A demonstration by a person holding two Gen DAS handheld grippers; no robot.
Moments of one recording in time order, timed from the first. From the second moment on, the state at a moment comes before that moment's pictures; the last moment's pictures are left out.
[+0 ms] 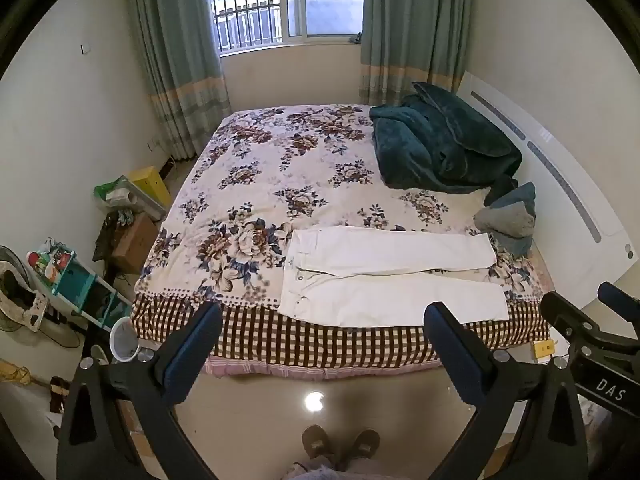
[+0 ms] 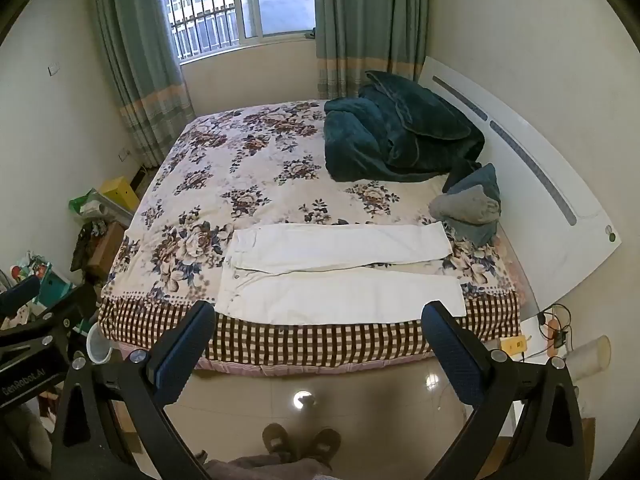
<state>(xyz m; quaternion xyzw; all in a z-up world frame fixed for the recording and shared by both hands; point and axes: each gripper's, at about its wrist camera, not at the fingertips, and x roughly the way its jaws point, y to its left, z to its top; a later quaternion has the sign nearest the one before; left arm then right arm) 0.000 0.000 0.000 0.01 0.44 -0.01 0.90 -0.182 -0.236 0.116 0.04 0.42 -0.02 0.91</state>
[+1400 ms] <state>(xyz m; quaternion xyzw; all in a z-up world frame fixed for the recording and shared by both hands) -0.005 -0.001 0.005 0.01 0.43 -0.01 0.90 -0.207 -0.238 0.104 0.04 0.43 -0.02 0.90</state>
